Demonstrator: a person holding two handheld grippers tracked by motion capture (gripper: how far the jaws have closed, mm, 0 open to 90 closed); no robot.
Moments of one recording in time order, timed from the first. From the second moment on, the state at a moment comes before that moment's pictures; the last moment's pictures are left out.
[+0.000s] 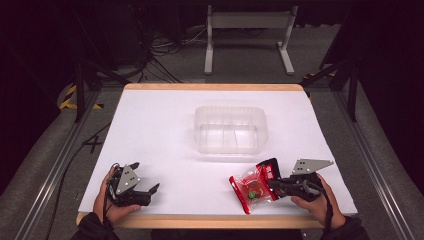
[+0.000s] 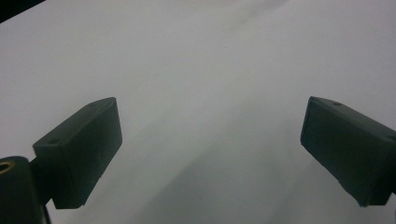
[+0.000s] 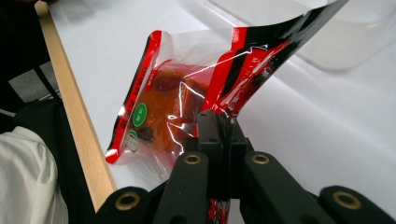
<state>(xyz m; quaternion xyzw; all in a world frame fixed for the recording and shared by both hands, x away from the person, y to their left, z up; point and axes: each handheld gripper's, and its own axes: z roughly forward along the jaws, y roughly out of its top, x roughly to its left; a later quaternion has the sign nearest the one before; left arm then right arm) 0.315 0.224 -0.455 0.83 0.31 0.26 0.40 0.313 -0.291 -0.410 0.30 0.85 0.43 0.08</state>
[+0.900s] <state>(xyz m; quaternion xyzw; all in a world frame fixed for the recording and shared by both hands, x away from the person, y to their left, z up) 0.308 0.217 -0.449 0.82 0.30 0.25 0.42 0.330 -0.239 -0.318 0.25 0.86 0.42 0.13</state>
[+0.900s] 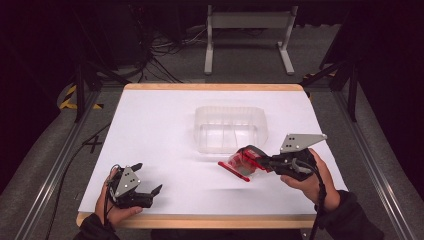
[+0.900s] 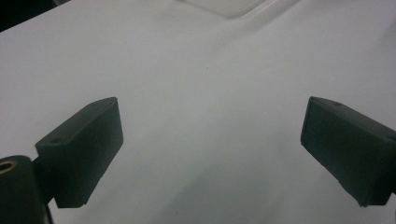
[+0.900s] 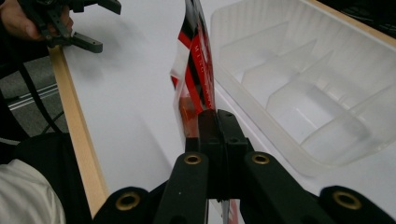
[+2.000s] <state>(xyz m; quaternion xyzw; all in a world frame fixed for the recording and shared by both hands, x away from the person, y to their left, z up) 0.308 0.214 -0.451 0.83 0.29 0.25 0.41 0.431 -0.168 -0.314 0.42 0.78 0.44 0.17</state>
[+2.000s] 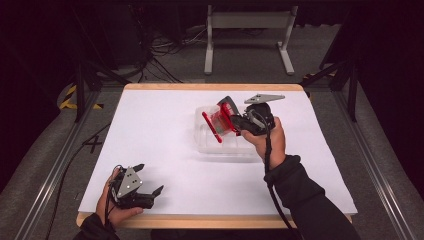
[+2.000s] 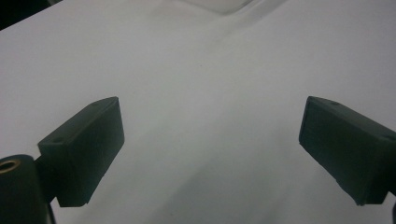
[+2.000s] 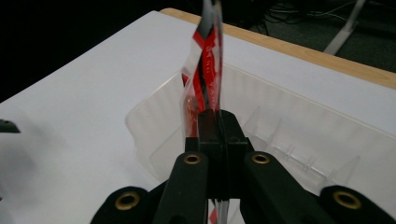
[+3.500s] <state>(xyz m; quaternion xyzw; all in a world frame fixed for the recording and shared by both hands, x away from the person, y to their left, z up) 0.309 0.213 -0.452 0.83 0.29 0.24 0.41 0.432 -0.158 -0.325 0.39 0.81 0.40 0.17</state>
